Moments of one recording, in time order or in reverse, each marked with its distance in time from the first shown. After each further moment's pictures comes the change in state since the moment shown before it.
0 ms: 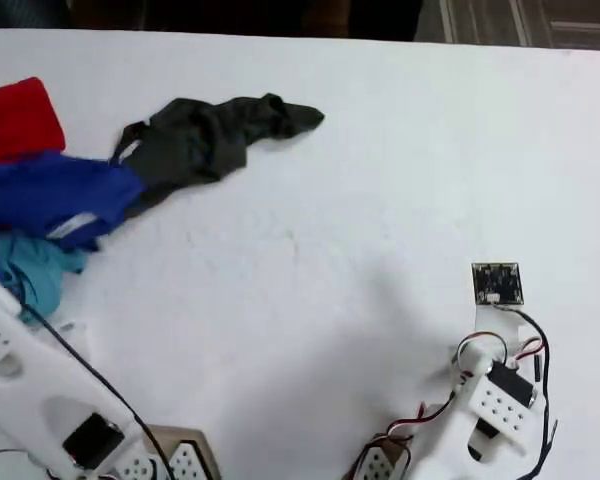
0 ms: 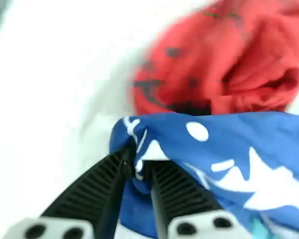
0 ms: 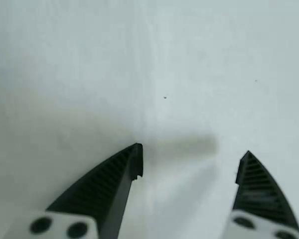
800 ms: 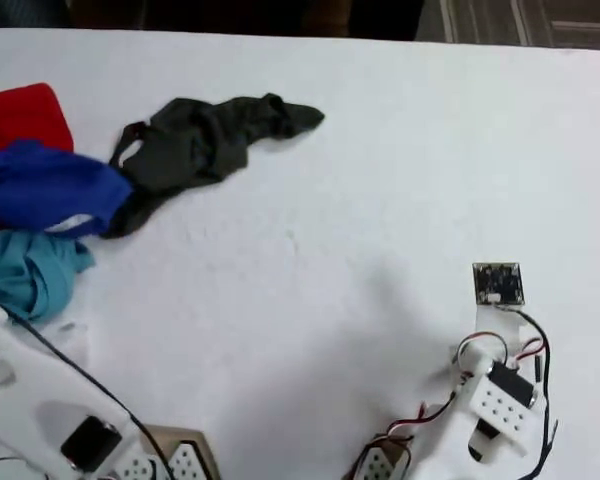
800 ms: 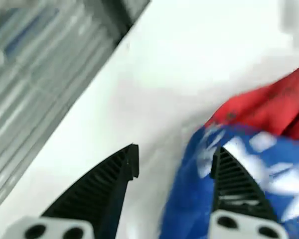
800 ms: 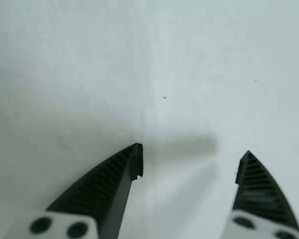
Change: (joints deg) left arm -0.6 -3.3 -9.1 -6.3 2.9; right arm 0.0 0.0 0.0 0.0 -0.3
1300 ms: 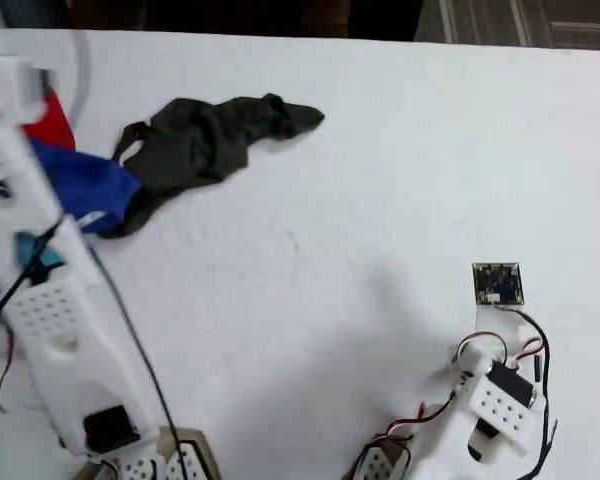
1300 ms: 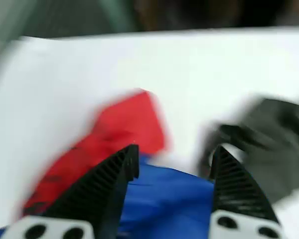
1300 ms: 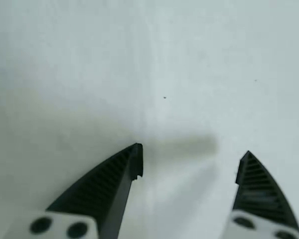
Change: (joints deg) left arm 32.7 -1.5 5.0 4.4 3.9; right arm 0.0 0.0 0.0 0.0 0.0
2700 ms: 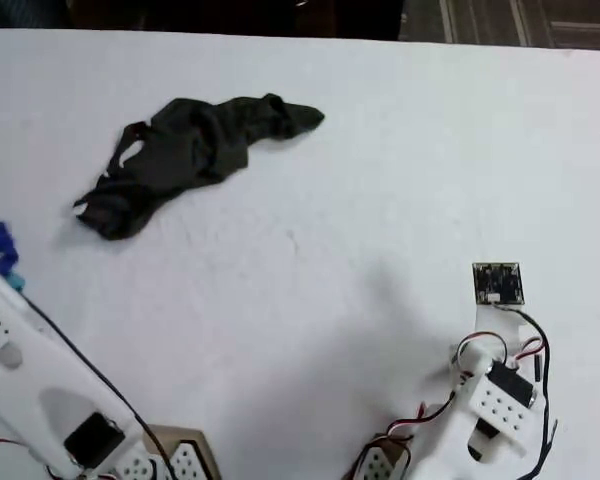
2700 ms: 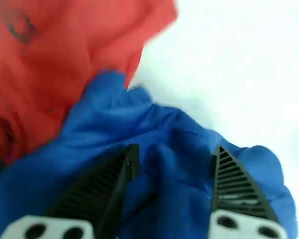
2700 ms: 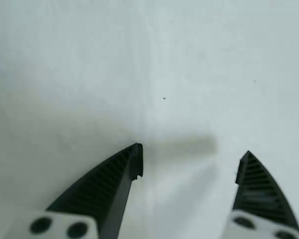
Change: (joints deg) left arm -29.0 17.1 0.4 1.9 -17.1; right arm 0.0 0.0 0.0 -0.2 -0.1
